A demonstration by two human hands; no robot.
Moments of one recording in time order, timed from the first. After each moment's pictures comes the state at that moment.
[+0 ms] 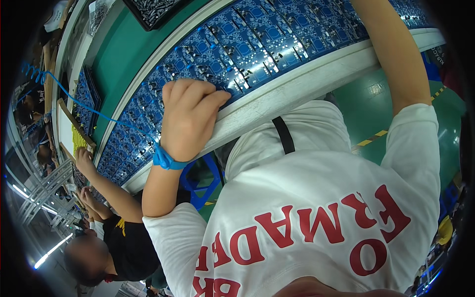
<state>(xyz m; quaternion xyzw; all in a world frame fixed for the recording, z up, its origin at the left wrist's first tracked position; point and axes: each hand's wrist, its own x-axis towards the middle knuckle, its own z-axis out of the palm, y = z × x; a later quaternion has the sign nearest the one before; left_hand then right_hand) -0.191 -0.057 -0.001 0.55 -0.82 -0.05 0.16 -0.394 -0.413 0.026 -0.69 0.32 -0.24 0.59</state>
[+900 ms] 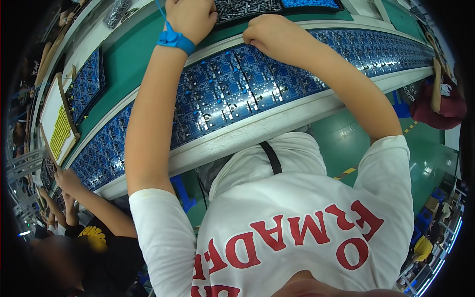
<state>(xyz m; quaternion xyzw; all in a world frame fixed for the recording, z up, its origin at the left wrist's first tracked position) -0.129 -0.223 0.007 0.69 -0.70 0.16 0.13 -0.341 -0.282 -0.009 -0.98 0.14 -0.13 0.05</state>
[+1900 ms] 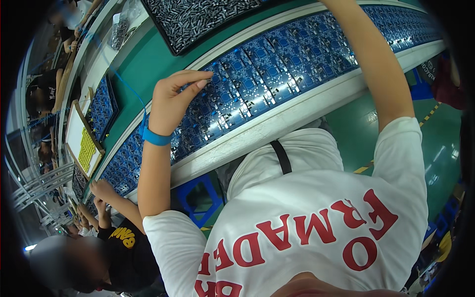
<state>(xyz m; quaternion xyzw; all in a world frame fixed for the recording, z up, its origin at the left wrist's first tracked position) -0.150 -0.116 0.016 0.63 -0.60 -0.35 0.36 -0.391 -0.420 0.014 -0.86 0.35 -0.36 0.04</state>
